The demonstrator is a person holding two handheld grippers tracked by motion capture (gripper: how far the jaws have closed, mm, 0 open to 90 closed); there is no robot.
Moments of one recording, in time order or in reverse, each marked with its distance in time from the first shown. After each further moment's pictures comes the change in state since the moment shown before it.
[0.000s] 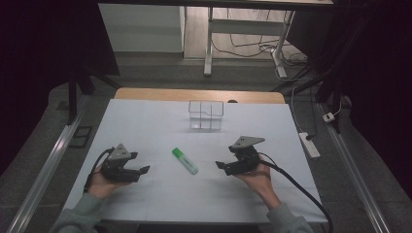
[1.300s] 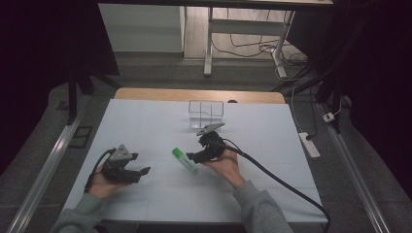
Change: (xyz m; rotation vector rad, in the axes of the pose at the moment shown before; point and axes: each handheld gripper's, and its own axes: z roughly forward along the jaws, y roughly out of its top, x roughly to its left) left arm 0.000 -0.002 0.003 0.028 -0.001 0.012; right arm 0.026 0.062 0.084 0.104 0.069 0.002
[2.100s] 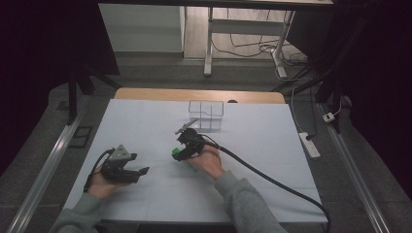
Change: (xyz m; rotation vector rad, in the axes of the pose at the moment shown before) left arm 0.004 -0.004 0.001 0.002 -0.001 -0.010; right arm 0.015 0.032 0.060 0.174 0.022 -0.027
